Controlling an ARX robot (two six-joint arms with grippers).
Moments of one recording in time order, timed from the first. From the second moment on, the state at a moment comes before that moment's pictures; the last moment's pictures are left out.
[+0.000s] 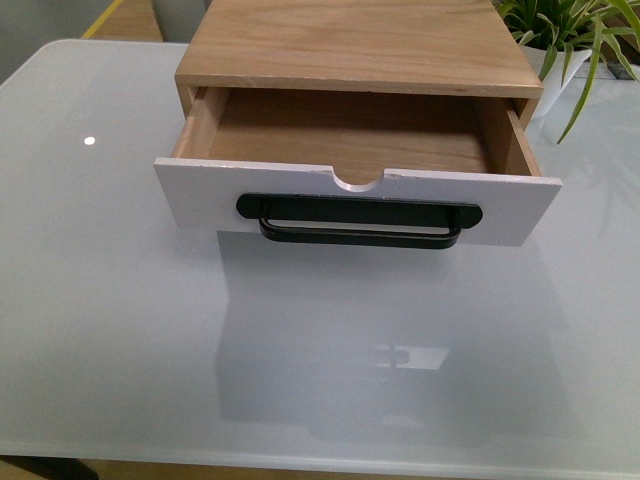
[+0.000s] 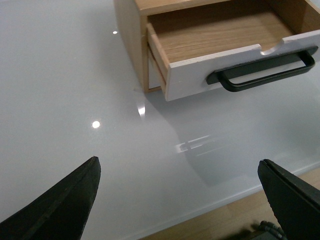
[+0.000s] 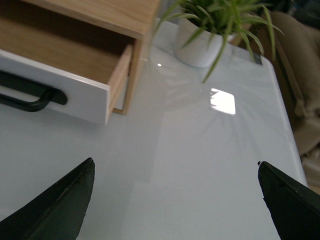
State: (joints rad) left arm 0.02 0.73 0.28 -0.07 0.41 0.20; right arm 0.03 0.66 0.15 0.18 -0.03 -0.37
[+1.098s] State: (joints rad) left arm -0.33 1.49 0.50 0.21 0.64 0.73; right arm 0.25 1.53 0.39 0.49 -0.27 -0.98
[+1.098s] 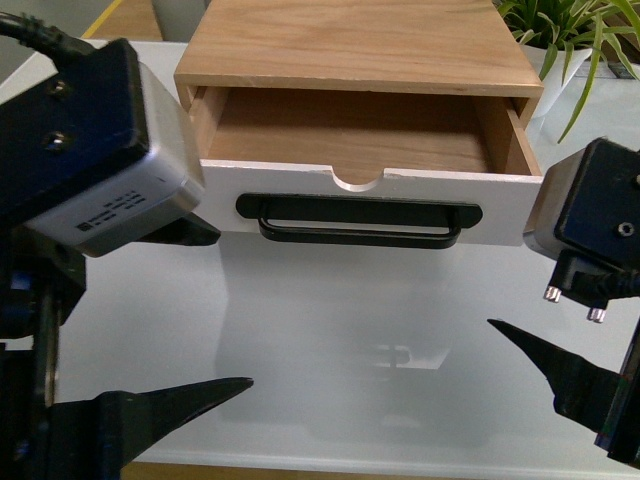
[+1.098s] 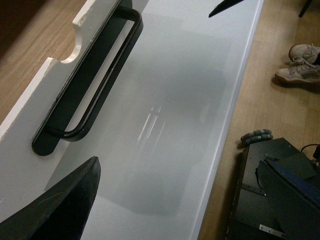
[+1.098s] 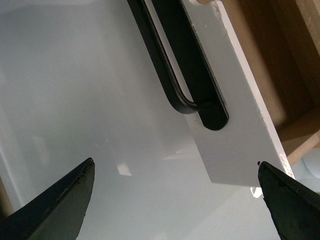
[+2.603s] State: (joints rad) left arm -0.40 1.86 0.79 0.25 0.63 0.74; right arm 0.39 1.80 0.56 0.54 -0.21 -1.00
